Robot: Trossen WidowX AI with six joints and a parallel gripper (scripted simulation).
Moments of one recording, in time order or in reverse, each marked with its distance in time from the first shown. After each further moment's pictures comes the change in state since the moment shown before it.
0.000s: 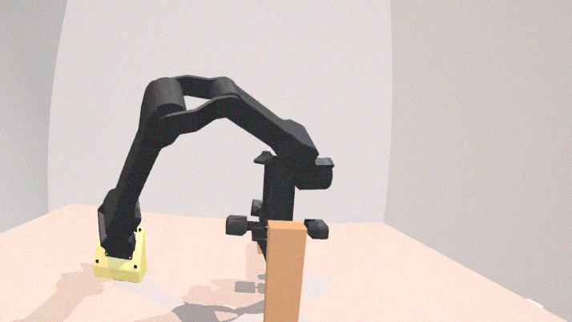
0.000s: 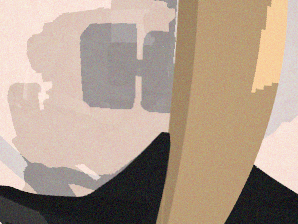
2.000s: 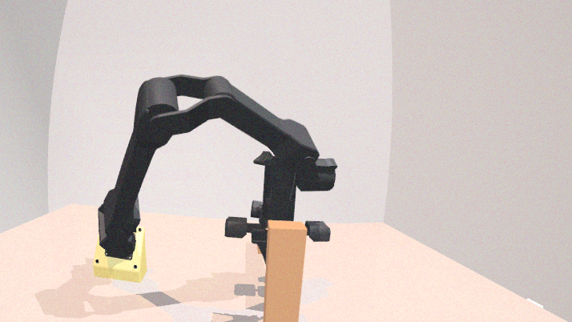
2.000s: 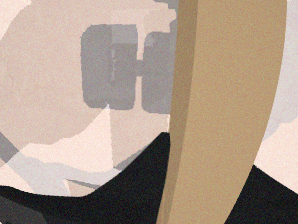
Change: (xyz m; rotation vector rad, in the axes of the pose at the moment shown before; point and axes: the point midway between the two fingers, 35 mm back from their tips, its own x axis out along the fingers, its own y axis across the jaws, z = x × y) arm 0.000 0.000 -0.016 -0.001 -0.005 0.002
